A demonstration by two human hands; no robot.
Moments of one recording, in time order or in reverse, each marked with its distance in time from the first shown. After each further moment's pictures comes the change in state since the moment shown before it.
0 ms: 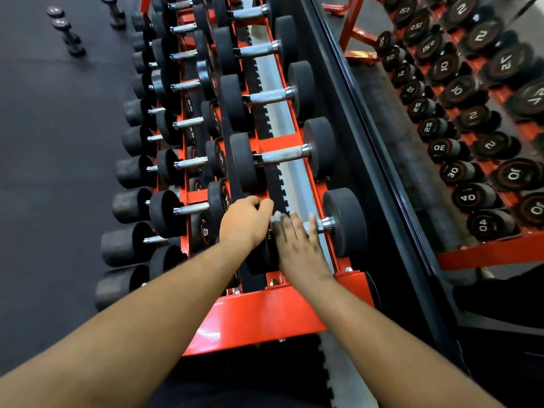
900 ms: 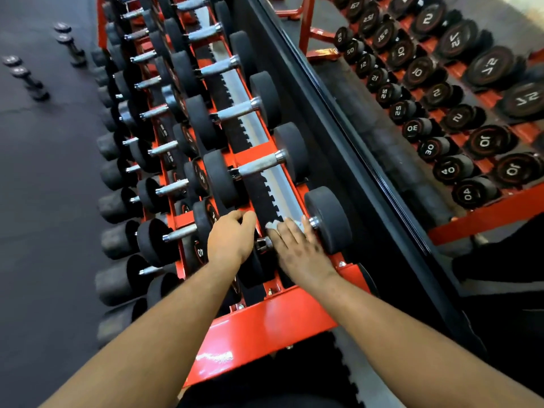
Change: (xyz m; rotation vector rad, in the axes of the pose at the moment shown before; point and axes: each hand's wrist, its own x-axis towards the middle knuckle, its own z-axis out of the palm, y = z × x) left_hand 0.002 0.000 0.002 0.021 -0.015 0.023; right_hand -0.005 0.021 0.018 0.035 0.016 0.015
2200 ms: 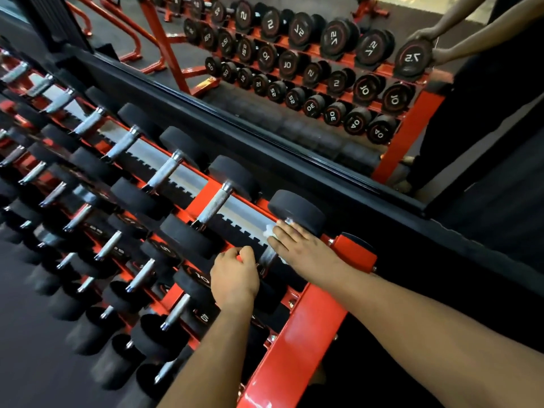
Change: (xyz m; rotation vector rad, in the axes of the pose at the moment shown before) left_hand 0.017 -0.015 0.006 0.200 -0.121 0.286; right_hand -0.010 -0.012 -0.010 0.039 0.002 0.340
